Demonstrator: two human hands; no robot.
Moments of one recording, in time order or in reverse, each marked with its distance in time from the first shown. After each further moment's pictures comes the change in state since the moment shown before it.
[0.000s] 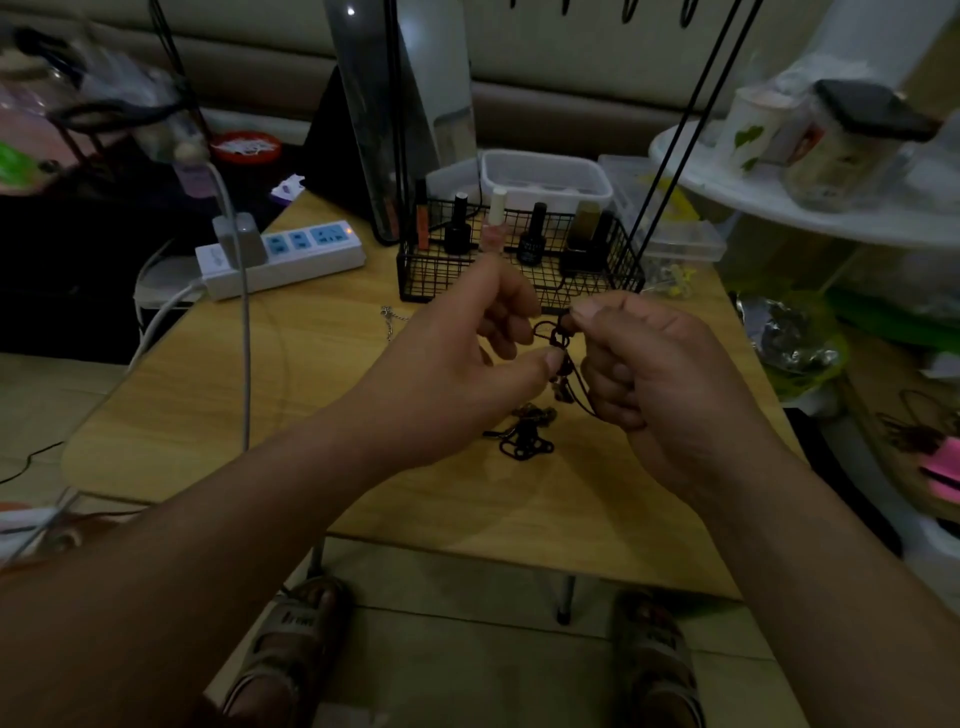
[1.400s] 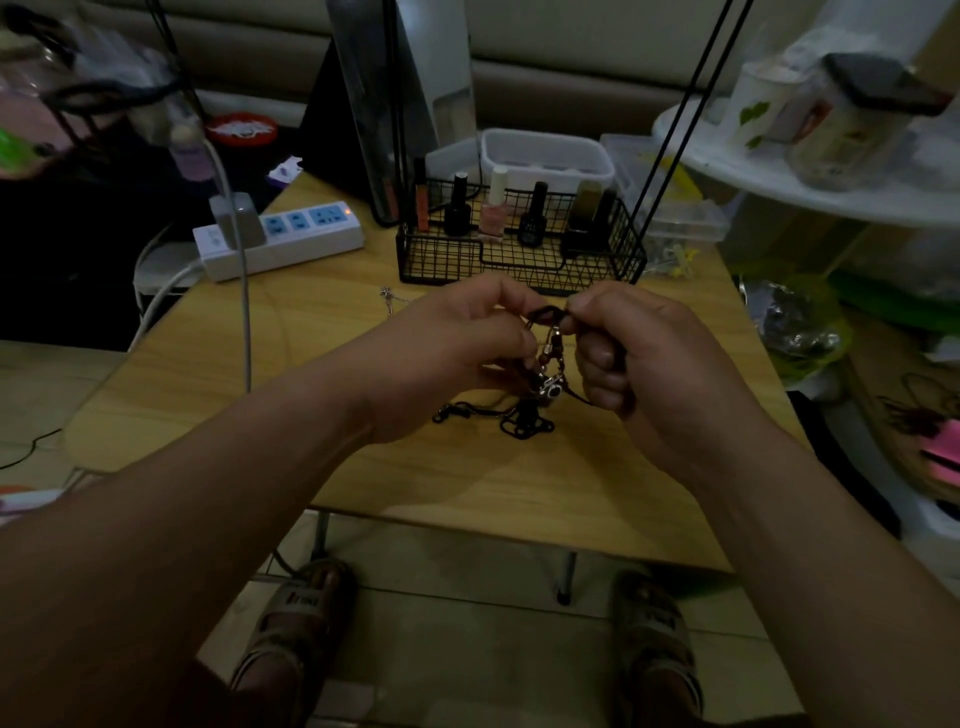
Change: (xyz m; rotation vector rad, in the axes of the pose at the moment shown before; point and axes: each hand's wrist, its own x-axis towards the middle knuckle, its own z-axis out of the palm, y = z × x) left_hand 0.008 -0.009 -0.004 -0.550 -0.244 -0.362; right_hand -0.001 0.003 0.003 -0.068 -0.007 0.058
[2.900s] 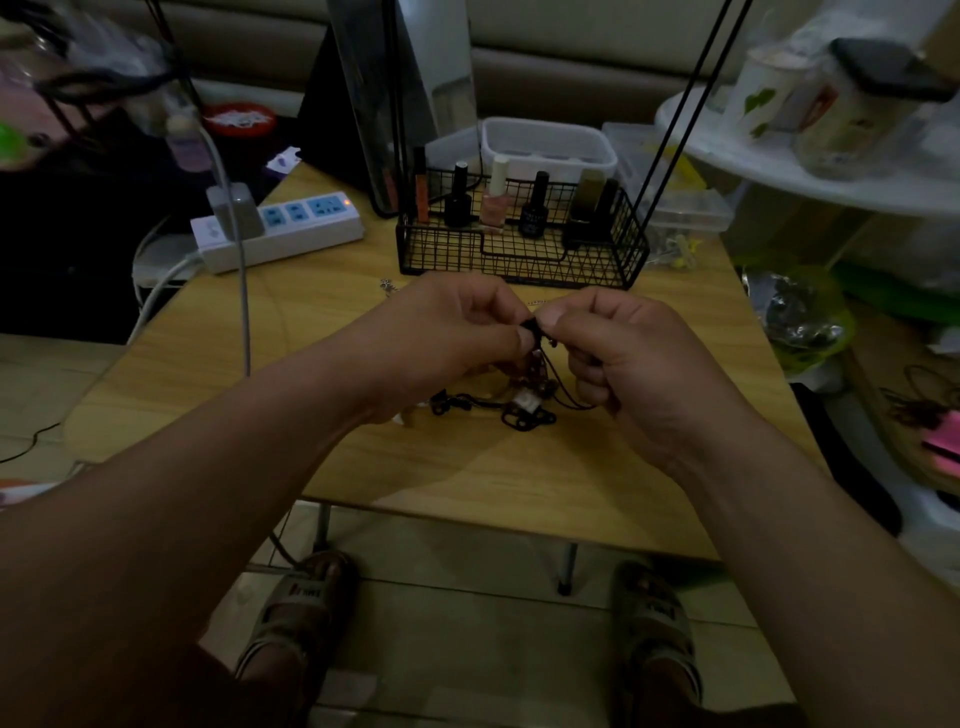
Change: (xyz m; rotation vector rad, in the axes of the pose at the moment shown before) left_hand 0.002 -0.001 -0.007 0.317 0.094 -0.010; right_hand 0.004 0.009 0.007 -0.054 0.022 0.041
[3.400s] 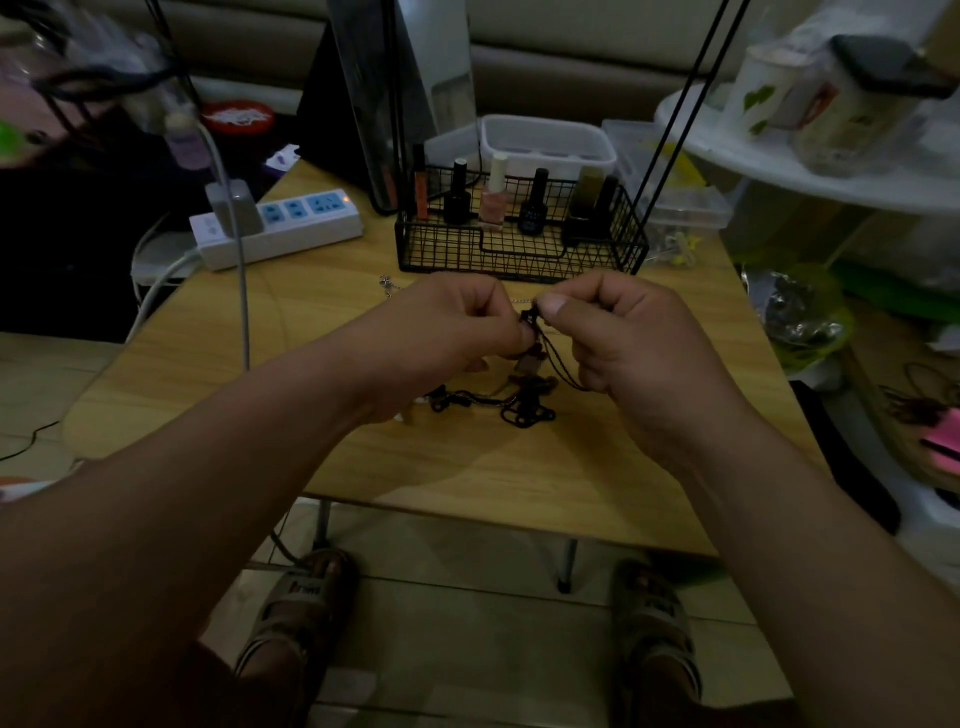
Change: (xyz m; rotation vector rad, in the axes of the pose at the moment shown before) left_hand 0.001 0.000 0.001 0.005 -0.004 -0.024; right_hand 0.001 0.001 0.000 -0.149 0.081 -0.118
